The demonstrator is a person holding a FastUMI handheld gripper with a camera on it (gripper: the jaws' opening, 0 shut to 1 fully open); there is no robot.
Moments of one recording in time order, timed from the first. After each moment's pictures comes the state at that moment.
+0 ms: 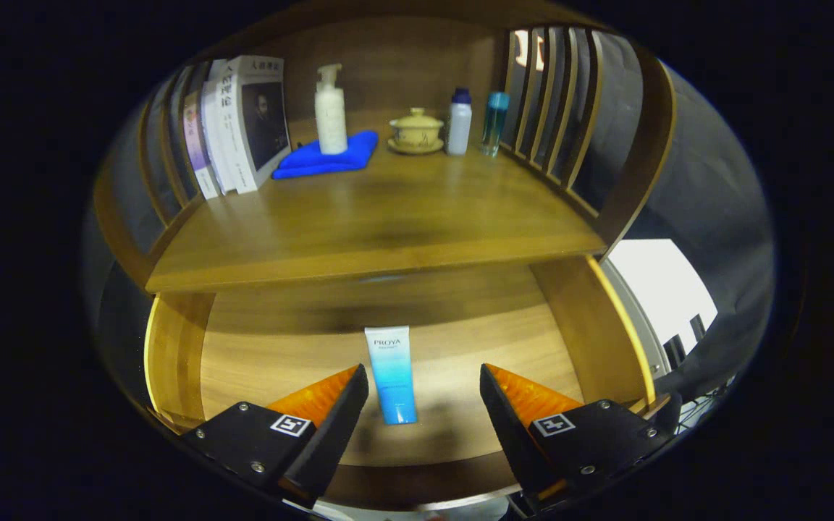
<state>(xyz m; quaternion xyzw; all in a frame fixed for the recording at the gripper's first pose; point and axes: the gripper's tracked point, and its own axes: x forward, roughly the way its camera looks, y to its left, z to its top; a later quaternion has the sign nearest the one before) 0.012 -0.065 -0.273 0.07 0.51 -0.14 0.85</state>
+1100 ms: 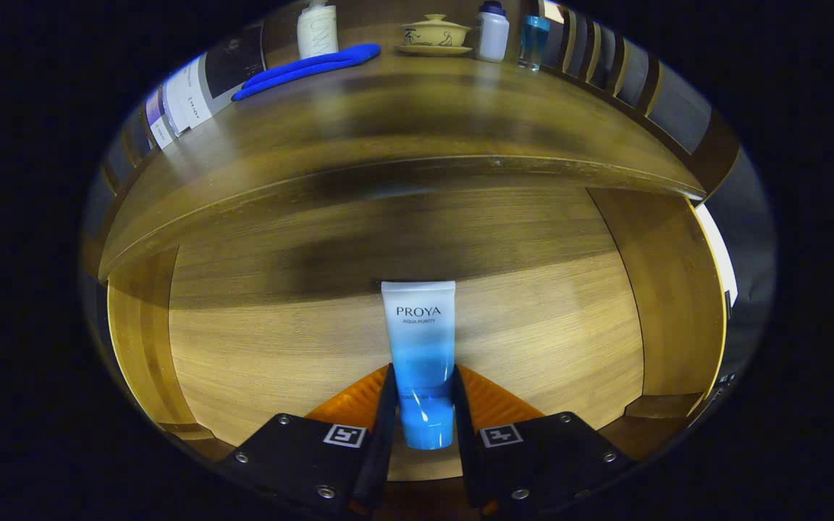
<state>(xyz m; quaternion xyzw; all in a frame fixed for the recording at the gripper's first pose) 0.009 -0.039 -0.353 0.09 0.61 -0.12 0.78</state>
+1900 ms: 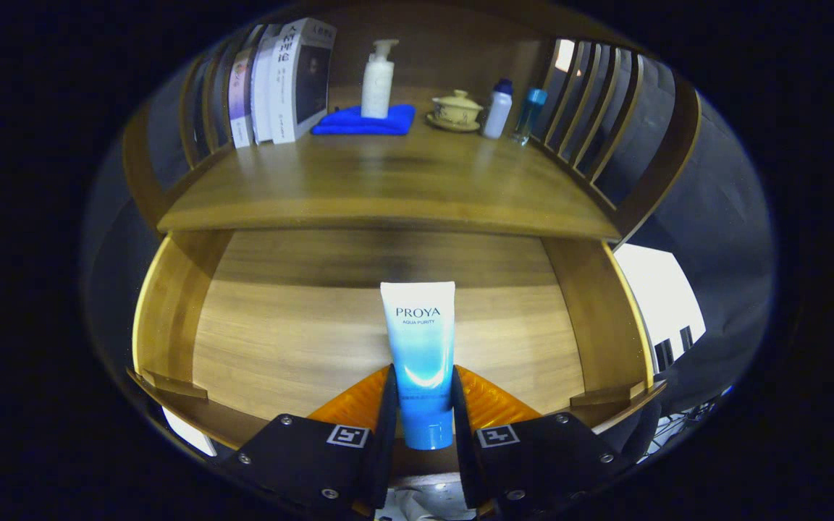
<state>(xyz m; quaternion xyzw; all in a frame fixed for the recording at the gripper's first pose) -0.015 -0.029 -0.246 0.00 0.51 -0.11 0.85</state>
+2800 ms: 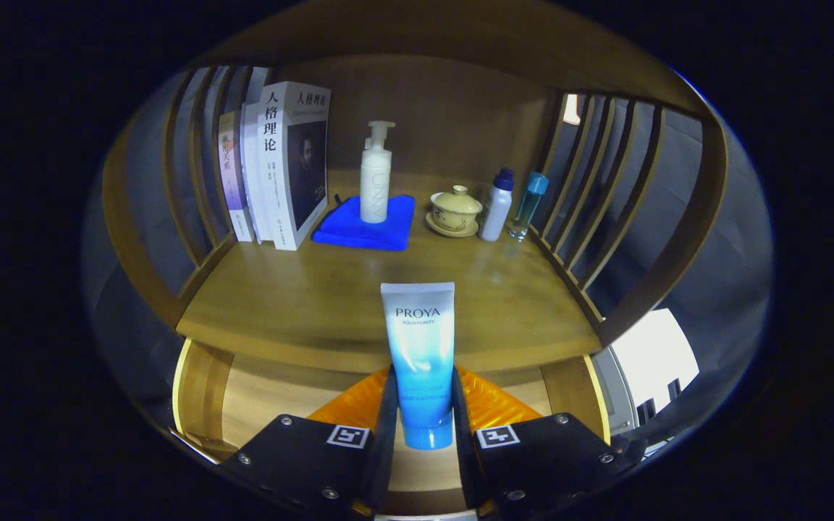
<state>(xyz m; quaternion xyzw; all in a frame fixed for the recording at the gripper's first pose) 0.105 -0.054 -0.188 -0.01 0.41 -0.10 0.91</state>
